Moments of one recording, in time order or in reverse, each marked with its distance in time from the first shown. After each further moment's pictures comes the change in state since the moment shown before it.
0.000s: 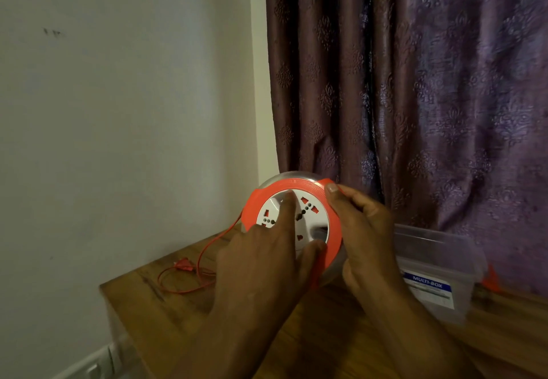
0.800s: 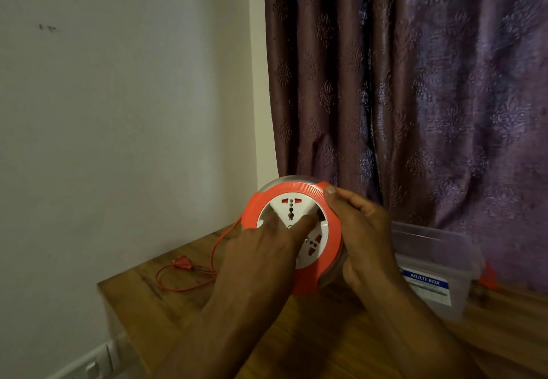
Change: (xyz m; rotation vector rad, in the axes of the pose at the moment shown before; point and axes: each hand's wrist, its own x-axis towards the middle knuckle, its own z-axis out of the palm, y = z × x) left_hand 0.007 -0.011 0.012 0.126 -0.177 0.163; right_hand 0.001 0.000 -0.003 0.014 -0.035 0.058
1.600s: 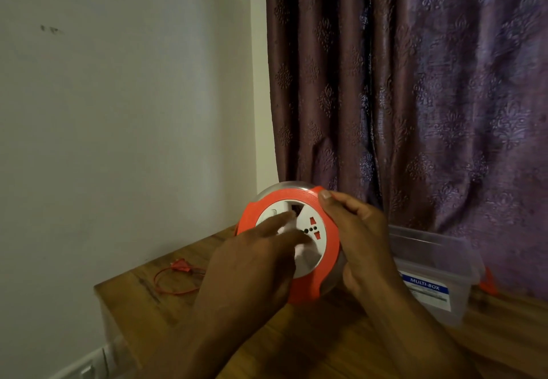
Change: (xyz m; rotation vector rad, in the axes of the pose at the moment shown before) left_hand -0.013 -0.006 -0.030 -0.265 0.104 0.092; right_hand -0.001 -0.002 -0.001 -0.062 -0.051 -0.018
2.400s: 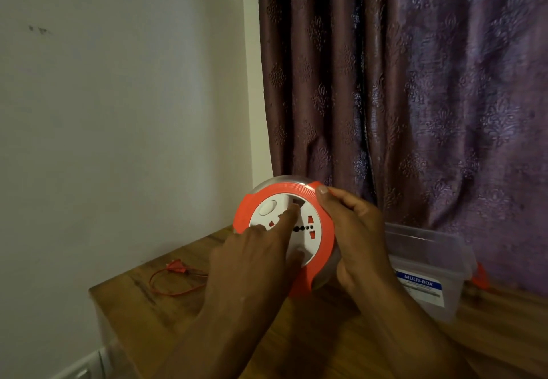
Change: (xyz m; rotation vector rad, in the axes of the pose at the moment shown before) left_hand 0.008 -0.001 0.031 0.196 -0.052 -0.181; right_hand 0.000 -0.003 -0.001 0.039 0.020 -0.009
